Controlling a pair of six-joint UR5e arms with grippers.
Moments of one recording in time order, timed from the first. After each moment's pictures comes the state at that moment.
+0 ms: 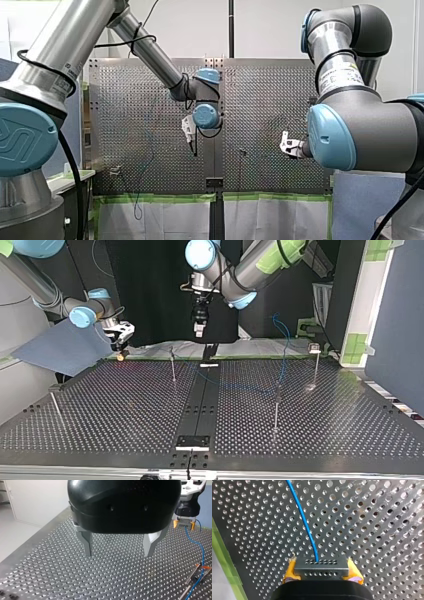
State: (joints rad) left arm -0.80 -1.99 -1.82 -2.52 -2.19 -1.87; right arm 1.64 -0.78 1.64 -0.60 1.17 1.73
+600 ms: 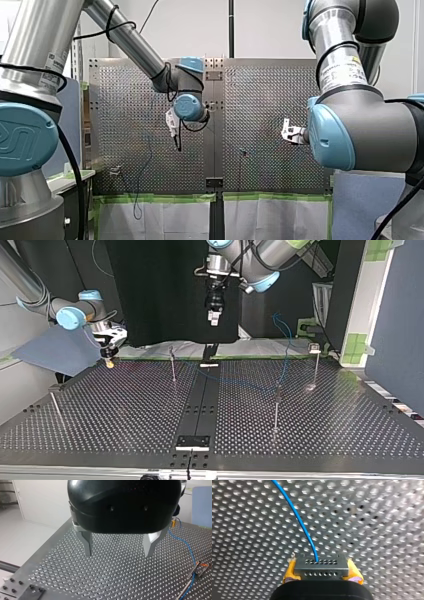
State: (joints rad) left arm -0.79 -1.81 -2.00 -2.51 -2.20 -1.87; right arm 1.64 -0.89 1.64 -0.58 1.20 1.71
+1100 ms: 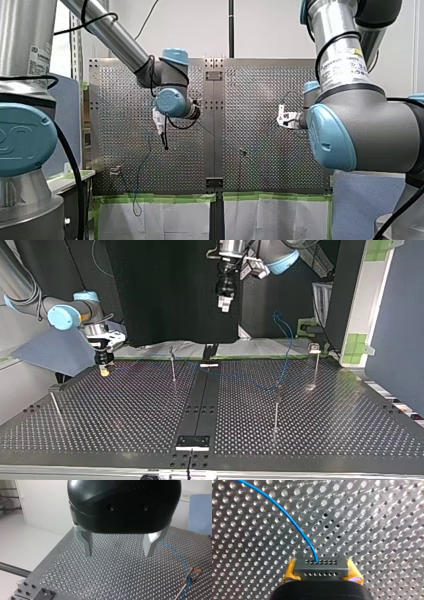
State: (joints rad) left arm -0.80 -1.67 -2.15 -2.51 -2.19 -1.87; right arm 1.67 -1.01 1.66 -0.58 1.22 1.66
